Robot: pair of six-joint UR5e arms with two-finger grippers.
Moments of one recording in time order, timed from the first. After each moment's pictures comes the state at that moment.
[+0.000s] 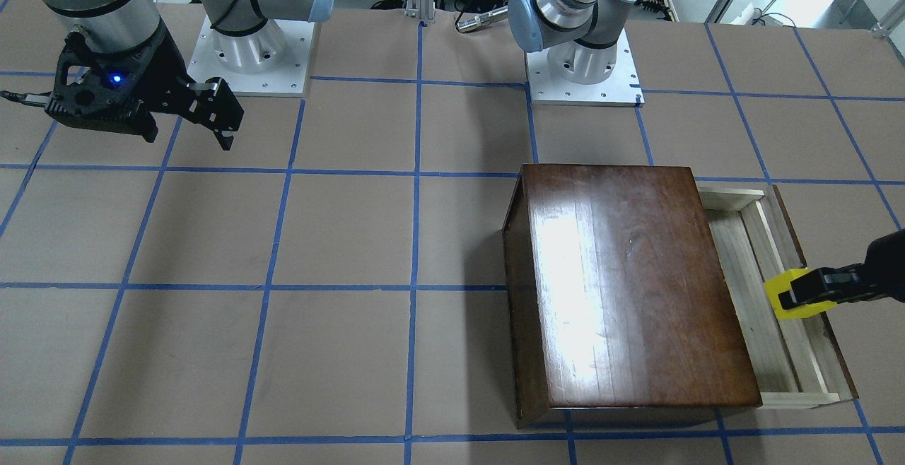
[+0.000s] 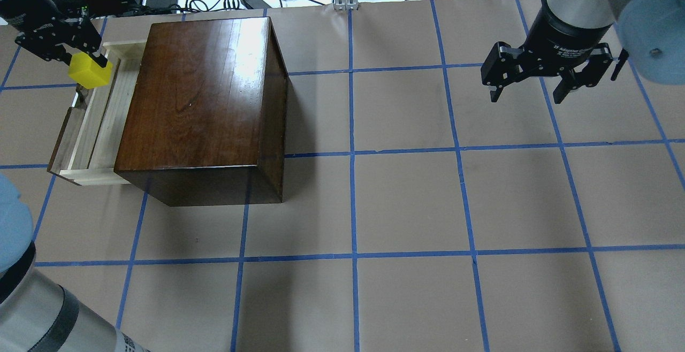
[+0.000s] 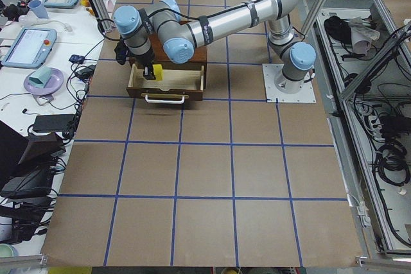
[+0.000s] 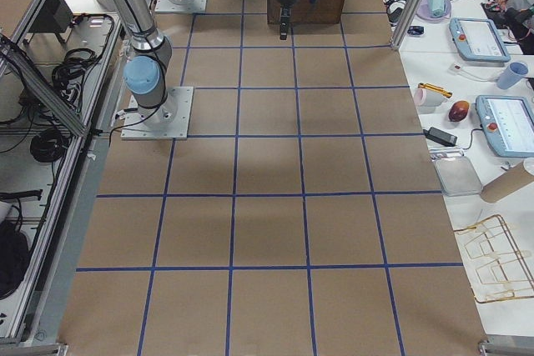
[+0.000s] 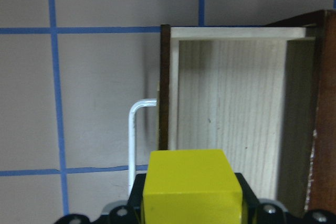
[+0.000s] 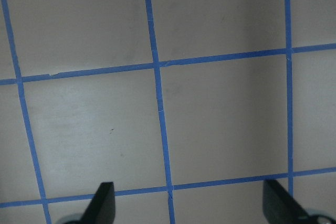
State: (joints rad) left arm -1.14 -2.05 -1.21 -1.58 1.47 0.37; right arm 1.52 -1.59 1.63 -1.60 -1.59 0.04
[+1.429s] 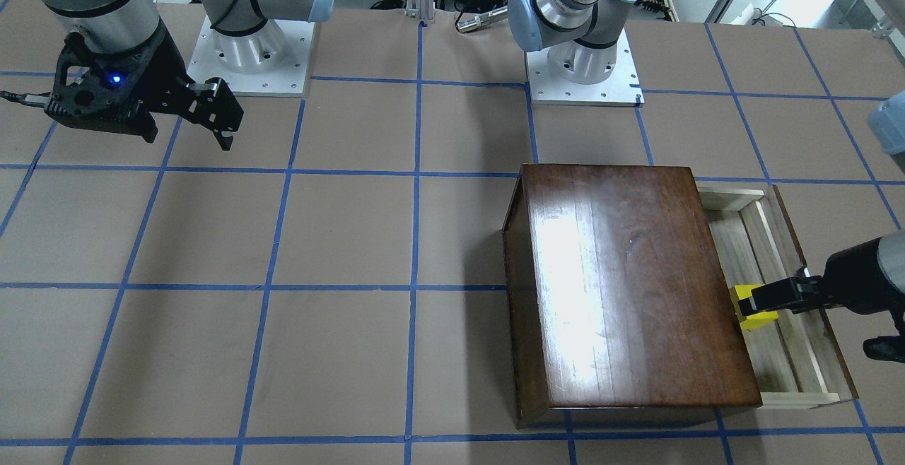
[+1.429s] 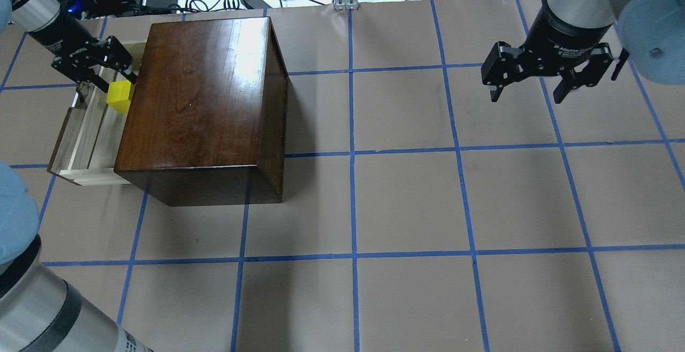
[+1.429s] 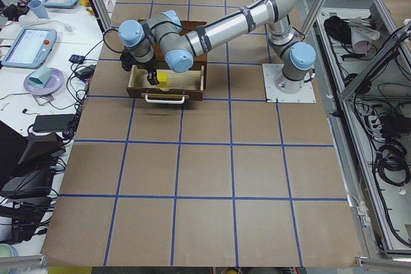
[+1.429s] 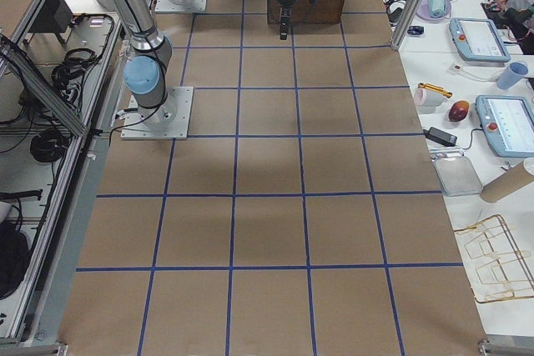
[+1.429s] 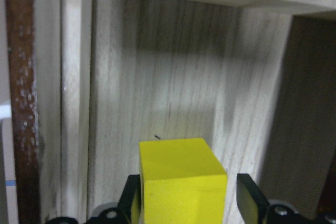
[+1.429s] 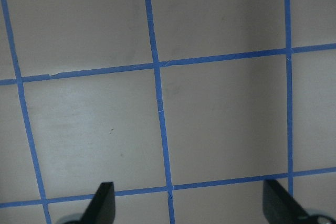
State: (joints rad) left arm -1.15 -2.05 -1.27 -1.54 1.40 0.35; right arm 1.52 -1.59 1.63 -1.60 -1.59 0.04
